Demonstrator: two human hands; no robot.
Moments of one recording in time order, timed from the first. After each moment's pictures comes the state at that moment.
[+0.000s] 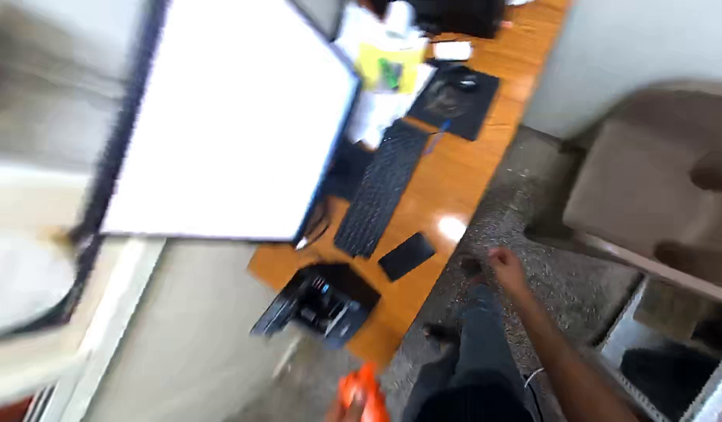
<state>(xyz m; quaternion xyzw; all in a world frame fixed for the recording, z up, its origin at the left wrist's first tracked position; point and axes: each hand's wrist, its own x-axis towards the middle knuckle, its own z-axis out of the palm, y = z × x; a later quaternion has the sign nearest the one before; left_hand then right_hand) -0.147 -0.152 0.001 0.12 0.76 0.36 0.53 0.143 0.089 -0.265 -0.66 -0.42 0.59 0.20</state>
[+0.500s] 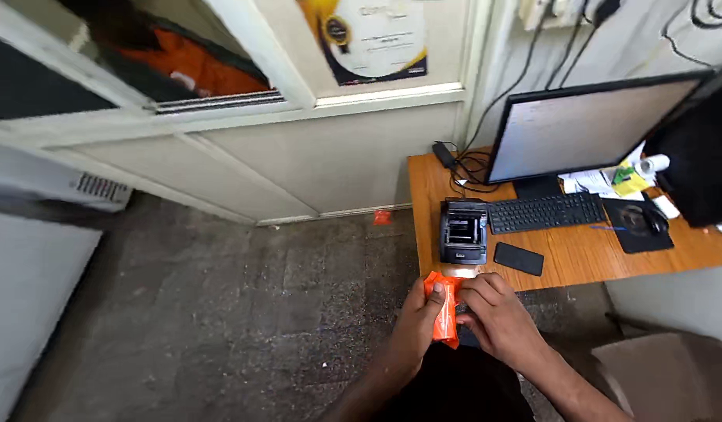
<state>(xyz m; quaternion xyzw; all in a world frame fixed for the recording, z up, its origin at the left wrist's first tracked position) -0.199 -0.265 0.082 0.05 0.64 0.65 0.42 -0.095 -0.094 0.063 0.02 -0.96 0.26 0.11</state>
